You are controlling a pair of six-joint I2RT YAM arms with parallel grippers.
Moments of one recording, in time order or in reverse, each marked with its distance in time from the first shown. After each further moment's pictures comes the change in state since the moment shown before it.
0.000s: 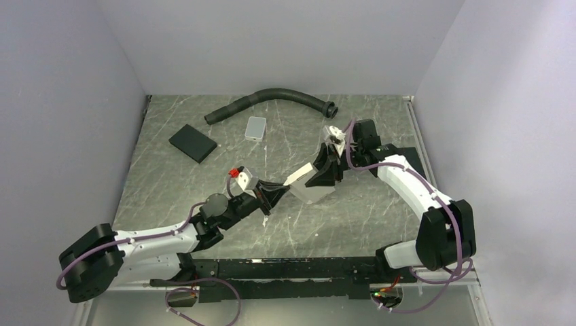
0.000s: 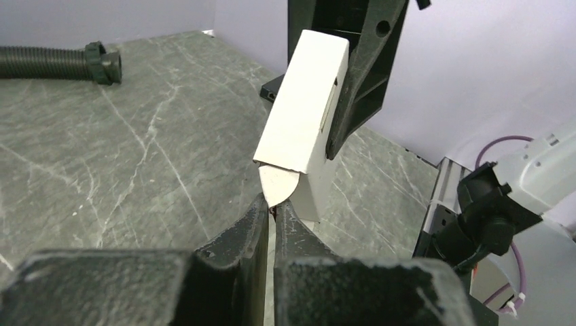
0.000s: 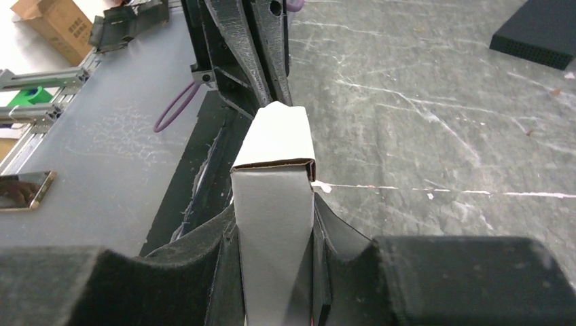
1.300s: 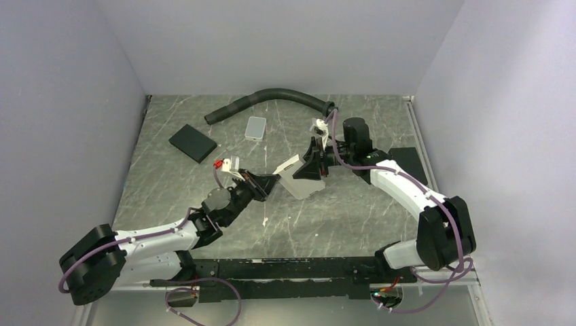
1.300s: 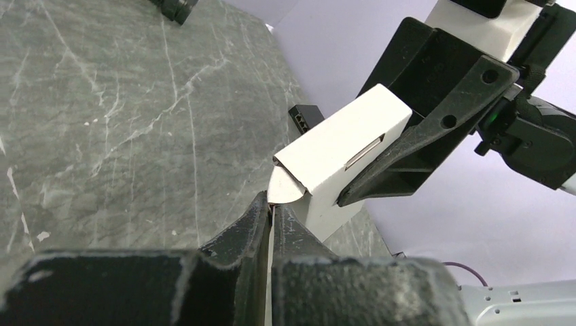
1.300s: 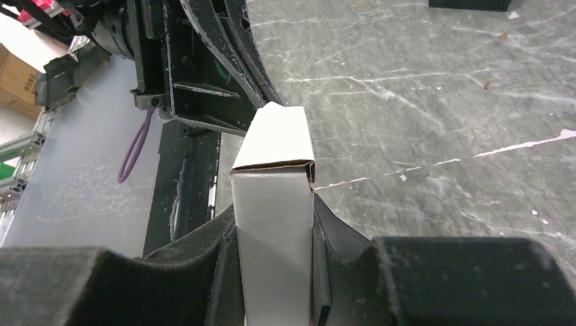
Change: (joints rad) left arm 0.061 0.014 0.016 -0.095 -0.252 -0.486; right arm 0.093 0.006 -0.076 0.476 0.294 0.566
